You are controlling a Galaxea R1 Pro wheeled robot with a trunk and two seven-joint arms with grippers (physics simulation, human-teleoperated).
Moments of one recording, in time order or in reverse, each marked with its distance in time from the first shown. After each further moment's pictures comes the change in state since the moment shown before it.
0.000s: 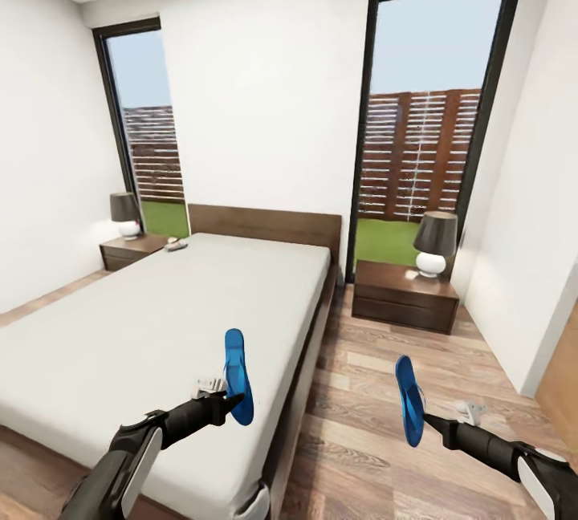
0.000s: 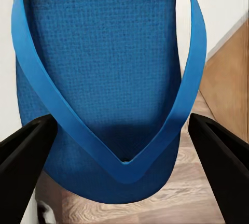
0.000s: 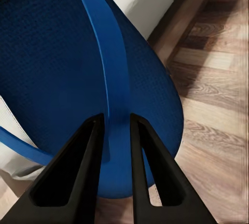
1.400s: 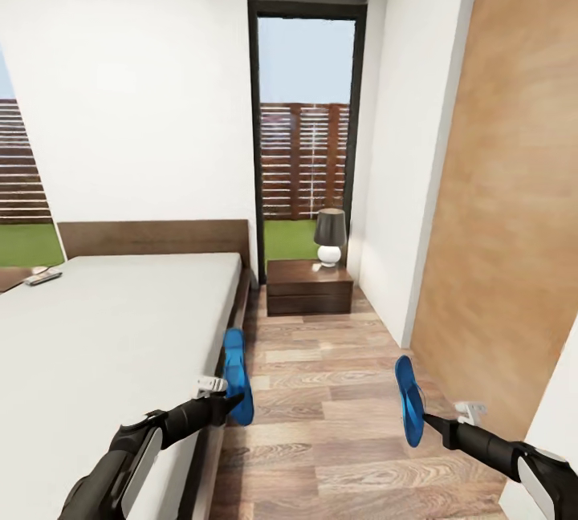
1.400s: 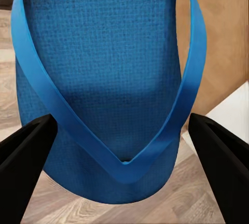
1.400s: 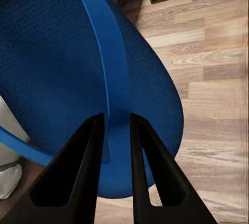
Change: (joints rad) left arm 0.000 0.000 0.000 0.000 0.000 0.000 0.000; right arm 0.000 0.000 0.000 0.000 0.000 0.000 0.000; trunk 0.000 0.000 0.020
